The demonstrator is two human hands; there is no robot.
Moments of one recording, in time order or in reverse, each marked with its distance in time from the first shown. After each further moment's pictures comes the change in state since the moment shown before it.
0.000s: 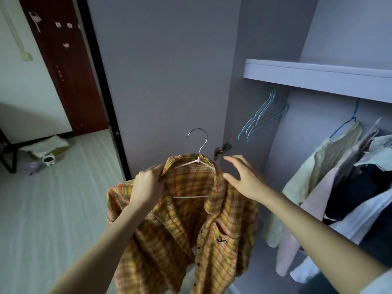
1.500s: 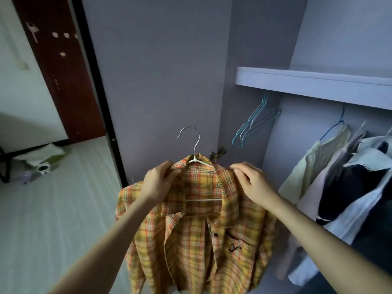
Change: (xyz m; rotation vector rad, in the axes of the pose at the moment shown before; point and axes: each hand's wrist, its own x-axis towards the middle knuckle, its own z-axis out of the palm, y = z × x) left_hand 0.019 0.014 0.012 -0.249 -0.141 -0.031; right_hand -0.029 -0.006 -0.029 0.036 0.274 -0.191
